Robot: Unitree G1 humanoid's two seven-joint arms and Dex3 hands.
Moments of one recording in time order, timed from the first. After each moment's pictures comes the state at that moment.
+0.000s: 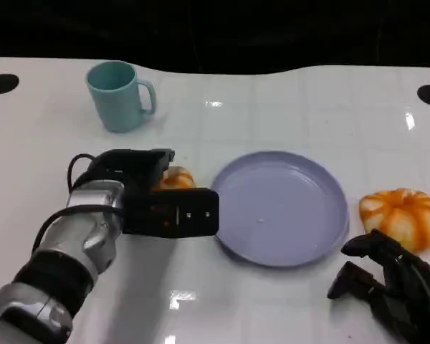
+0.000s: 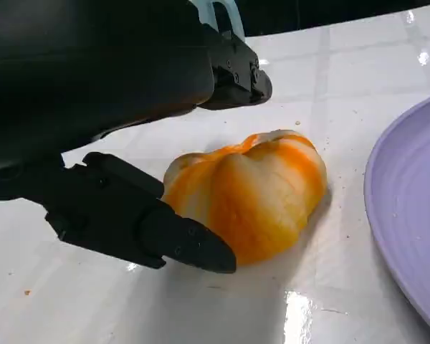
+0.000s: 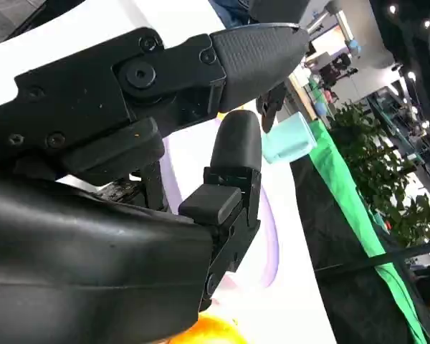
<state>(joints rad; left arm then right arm) -0.76 0.17 -0.50 0.85 0.80 0.10 -0.14 -0.09 0.01 -0.22 0.56 0.43 -0.15 0.72</state>
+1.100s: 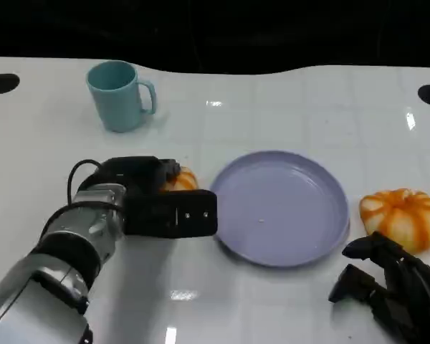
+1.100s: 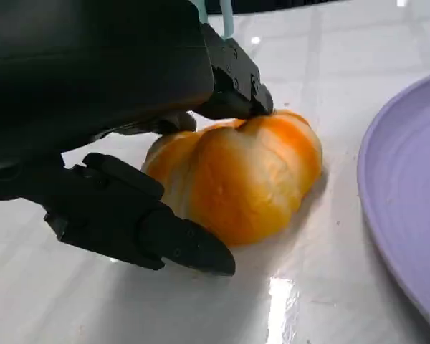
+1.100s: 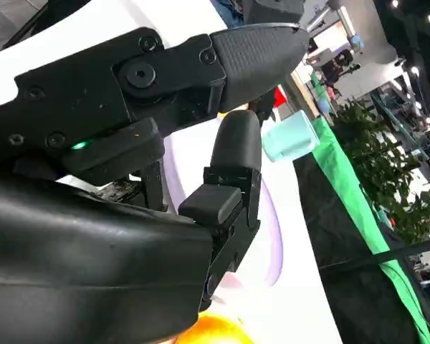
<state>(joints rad) -0.89 0.11 -0.55 1.25 0.71 -0.11 0.05 -0.06 0.01 -0.22 0.51 0.43 -0.11 0.70</state>
